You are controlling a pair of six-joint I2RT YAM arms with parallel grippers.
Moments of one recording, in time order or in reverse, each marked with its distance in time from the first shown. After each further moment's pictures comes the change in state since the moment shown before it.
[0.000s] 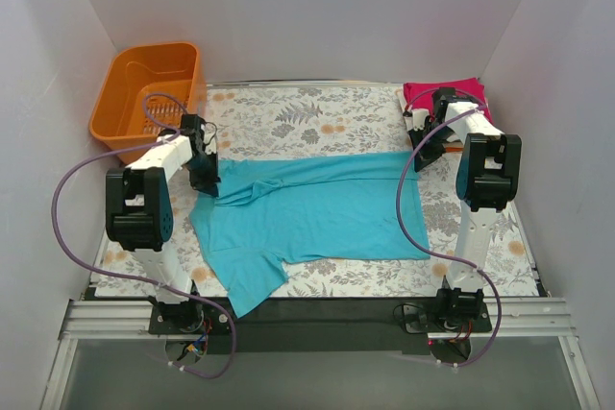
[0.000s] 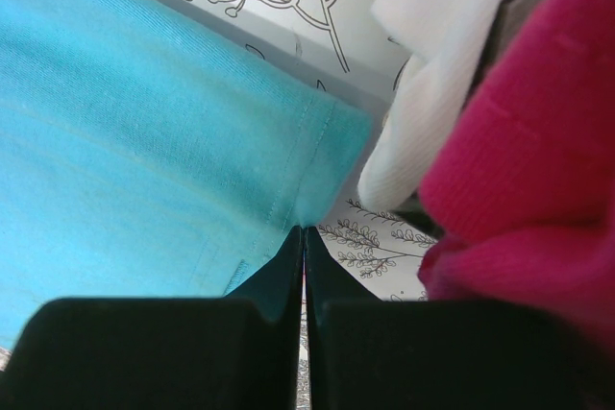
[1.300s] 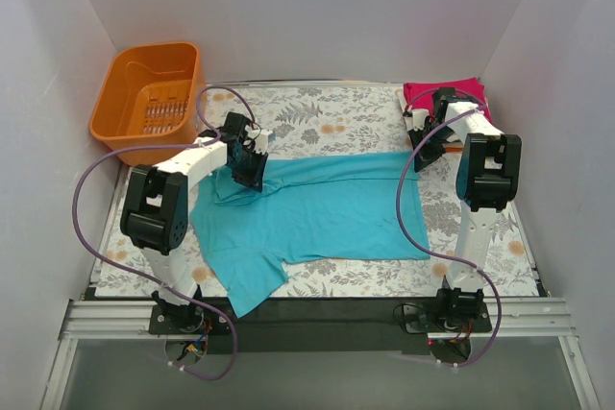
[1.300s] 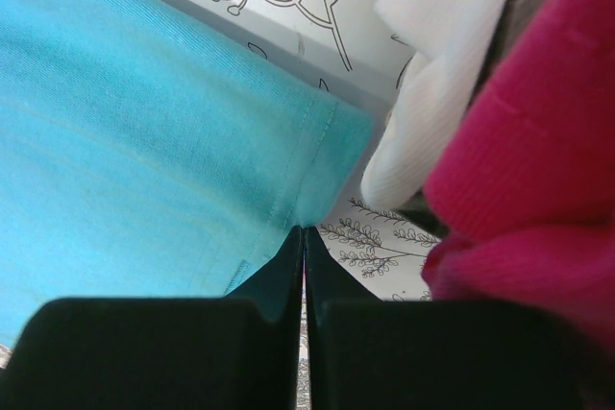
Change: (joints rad) left arm -0.274 0.007 -0.001 0.150 0.186 0.220; right arm 0.000 0.000 0.000 -0.003 -0.003 0.000
